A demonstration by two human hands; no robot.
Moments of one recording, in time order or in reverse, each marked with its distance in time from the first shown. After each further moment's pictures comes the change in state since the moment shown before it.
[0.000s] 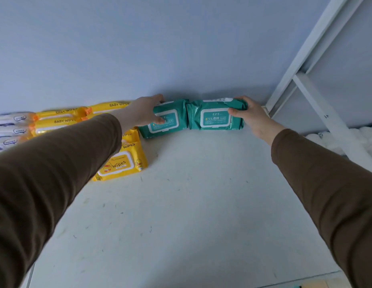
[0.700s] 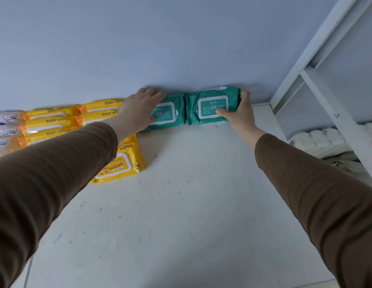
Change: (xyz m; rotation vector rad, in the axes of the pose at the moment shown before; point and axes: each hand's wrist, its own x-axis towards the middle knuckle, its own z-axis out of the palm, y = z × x) left_hand 0.008 -0.013 0.013 0.454 0.227 0.182; right_hand 0.024 0.027 0.041 -0.291 0.264 -0.185
